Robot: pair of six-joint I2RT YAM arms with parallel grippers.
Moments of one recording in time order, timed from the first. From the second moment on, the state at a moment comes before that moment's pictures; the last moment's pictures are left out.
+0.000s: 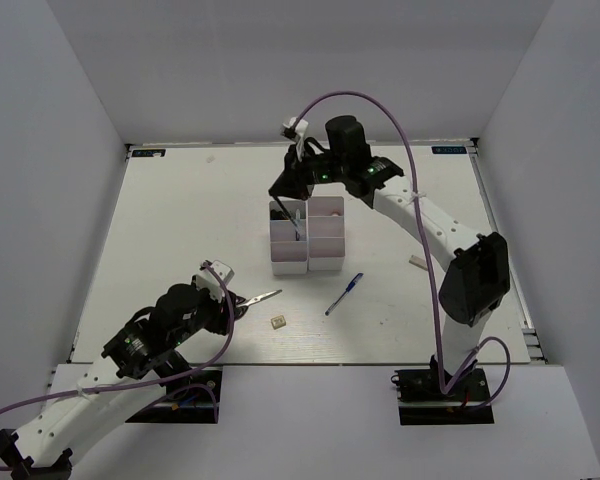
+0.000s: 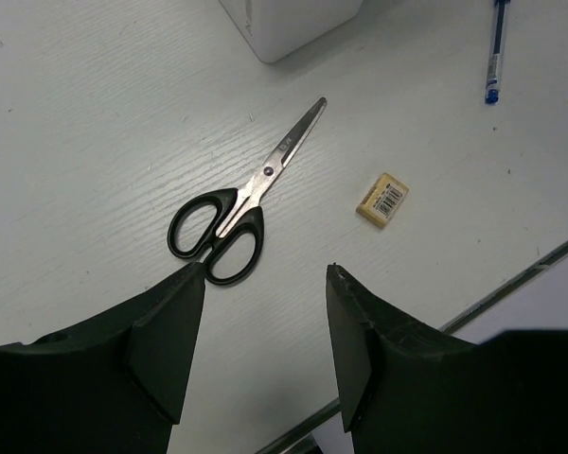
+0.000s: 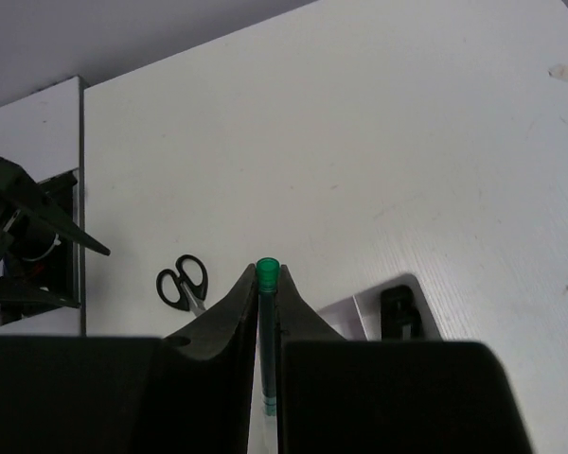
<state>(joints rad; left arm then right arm) -0.77 0.37 0.46 -0.65 -0.14 -0.16 0.64 1.80 1.71 -0.30 -0.74 -0.05</state>
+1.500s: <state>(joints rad) -0.86 0.72 0.52 -0.49 -0.02 -0.16 0.65 1.66 1.69 -0.51 -0.48 -0.36</state>
